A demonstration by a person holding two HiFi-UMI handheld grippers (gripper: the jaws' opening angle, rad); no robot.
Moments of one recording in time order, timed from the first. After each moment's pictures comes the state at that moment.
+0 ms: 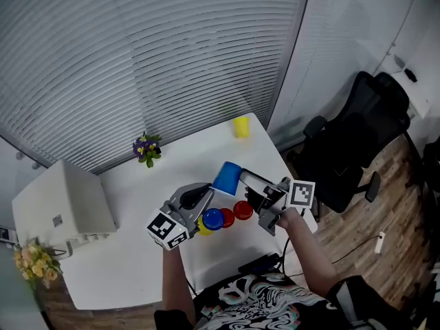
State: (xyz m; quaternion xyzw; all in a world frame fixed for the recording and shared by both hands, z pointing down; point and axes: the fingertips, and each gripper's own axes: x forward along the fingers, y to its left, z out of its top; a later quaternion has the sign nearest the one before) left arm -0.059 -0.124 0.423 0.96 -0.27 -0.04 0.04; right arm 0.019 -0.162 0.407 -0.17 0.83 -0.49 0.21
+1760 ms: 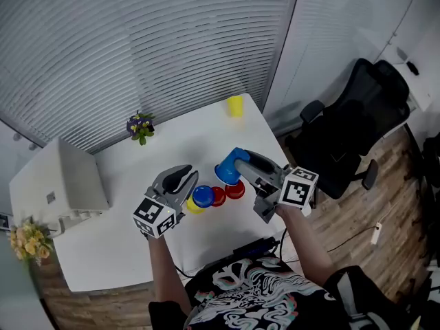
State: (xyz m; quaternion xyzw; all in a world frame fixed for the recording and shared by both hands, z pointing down) left arm -0.077 -0.109 0.437 0.93 -0.35 0.06 0.07; right arm 0.042 -0.131 0.398 -0.25 0.90 -0.34 0.13
